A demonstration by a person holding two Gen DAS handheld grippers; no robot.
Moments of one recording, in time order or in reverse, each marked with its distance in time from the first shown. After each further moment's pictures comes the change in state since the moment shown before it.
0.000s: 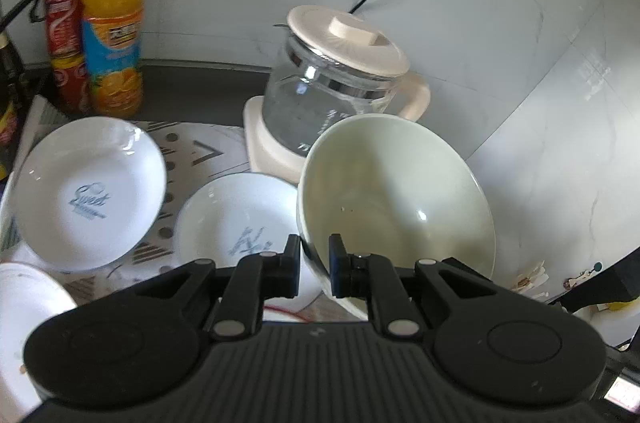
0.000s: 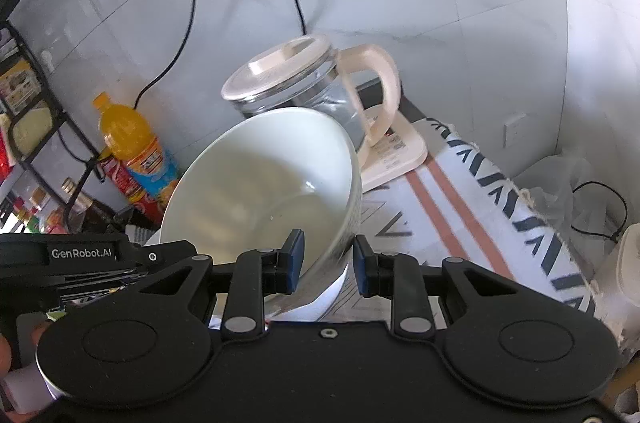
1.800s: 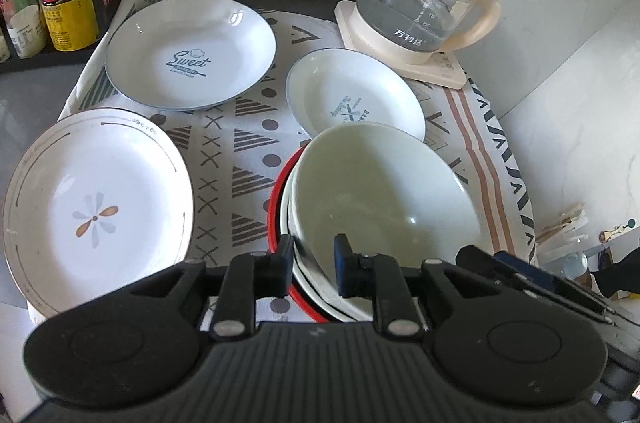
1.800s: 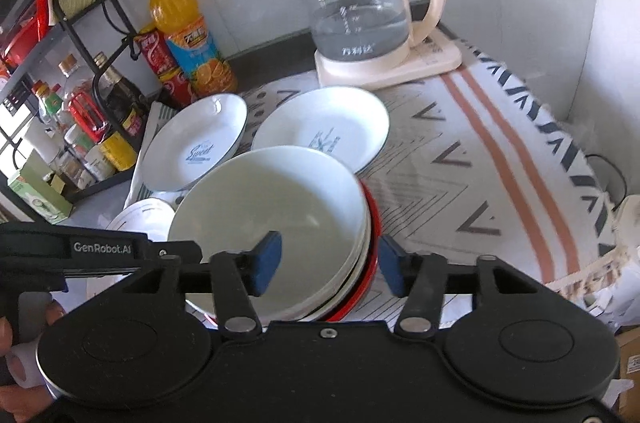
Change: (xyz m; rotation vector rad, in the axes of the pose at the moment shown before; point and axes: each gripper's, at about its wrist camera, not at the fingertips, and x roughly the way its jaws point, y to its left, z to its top) left arm -0.034 0.071 -0.101 -0.070 0.151 0.107; right arm -0.024 0.036 -0.090 -0.140 0.156 -0.012
